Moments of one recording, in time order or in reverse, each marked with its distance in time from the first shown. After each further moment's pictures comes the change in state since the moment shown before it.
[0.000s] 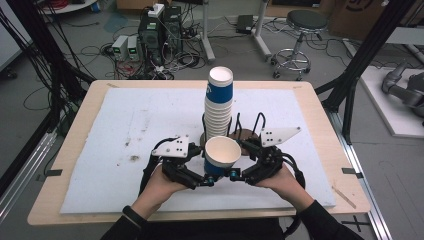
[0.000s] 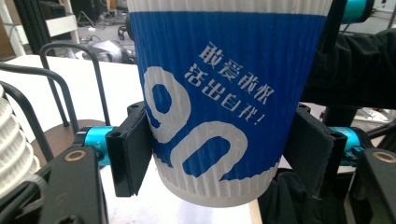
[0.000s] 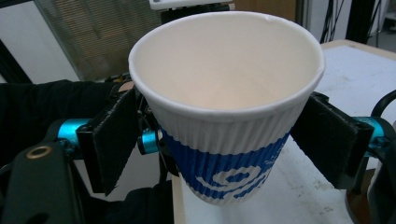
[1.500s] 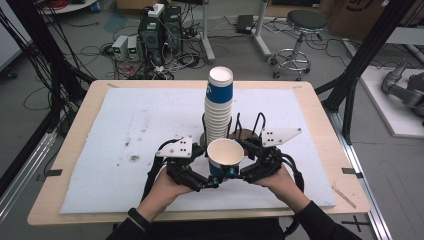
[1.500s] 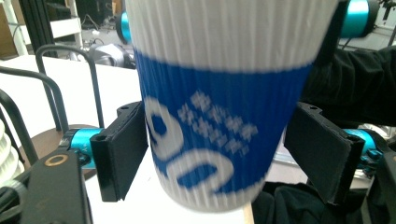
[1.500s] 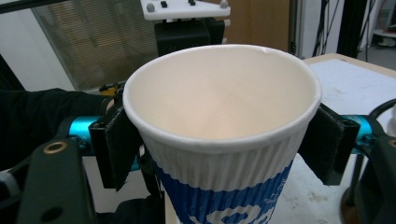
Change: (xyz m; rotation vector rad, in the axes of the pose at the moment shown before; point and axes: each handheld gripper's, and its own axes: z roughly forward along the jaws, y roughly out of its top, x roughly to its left) left arm -0.005 0.001 0.010 -0.039 0.014 -0.041; right arm -0.001 -0.002 0.002 -0.039 -0.008 -0.018
